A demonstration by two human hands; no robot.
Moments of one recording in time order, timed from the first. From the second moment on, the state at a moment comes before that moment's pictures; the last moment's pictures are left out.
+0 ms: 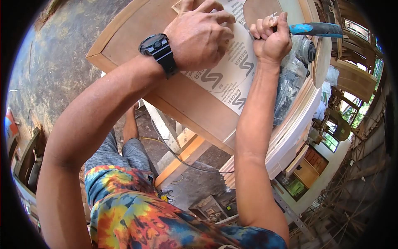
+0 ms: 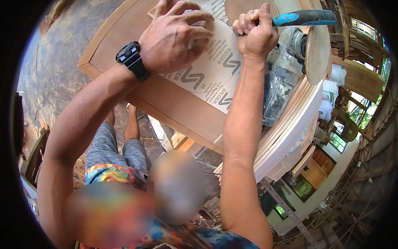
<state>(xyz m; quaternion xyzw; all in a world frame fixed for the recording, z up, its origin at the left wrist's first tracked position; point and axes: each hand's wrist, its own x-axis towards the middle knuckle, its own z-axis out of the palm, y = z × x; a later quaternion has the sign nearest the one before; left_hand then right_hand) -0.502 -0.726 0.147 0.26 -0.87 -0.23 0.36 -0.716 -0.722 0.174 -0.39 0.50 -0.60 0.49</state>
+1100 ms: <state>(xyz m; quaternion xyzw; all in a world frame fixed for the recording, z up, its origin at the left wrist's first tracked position) -0.498 -0.729 0.146 0.25 -0.87 -0.20 0.38 -0.715 -0.713 0.166 -0.40 0.55 -0.60 0.42</state>
